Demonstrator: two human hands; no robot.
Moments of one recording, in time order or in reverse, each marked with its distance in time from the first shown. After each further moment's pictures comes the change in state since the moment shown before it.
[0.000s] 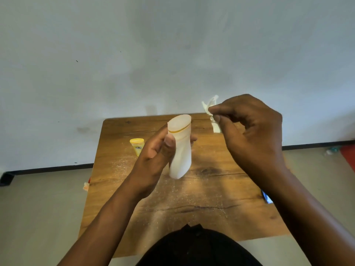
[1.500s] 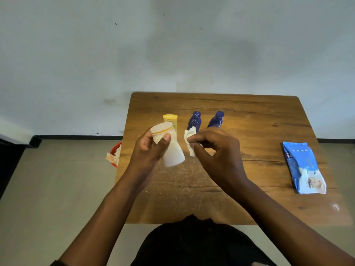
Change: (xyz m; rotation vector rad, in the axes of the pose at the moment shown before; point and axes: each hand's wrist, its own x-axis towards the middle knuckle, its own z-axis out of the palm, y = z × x) left_hand -0.060 -0.069 -0.111 -0.184 0.457 -0.335; right_hand -0.082 -0.022 0.149 0.214 -0.285 0.139
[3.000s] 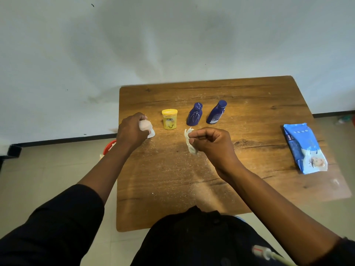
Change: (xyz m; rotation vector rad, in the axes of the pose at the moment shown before) left_hand 0.162 -0.048 -0.097 1.187 0.052 0.169; right_hand 0.019 0.036 0.059 0.488 0.020 0.719
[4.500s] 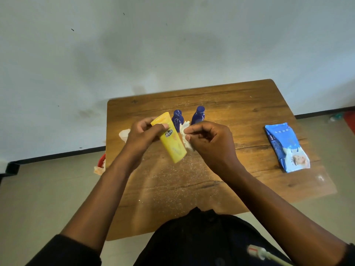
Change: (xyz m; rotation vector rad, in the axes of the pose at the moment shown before) left_hand -0.076 0.141 -0.026 -0.842 -0.224 -0.050; right_hand -0.027 -0.034 -0.058 -0.167 0.070 -0.306
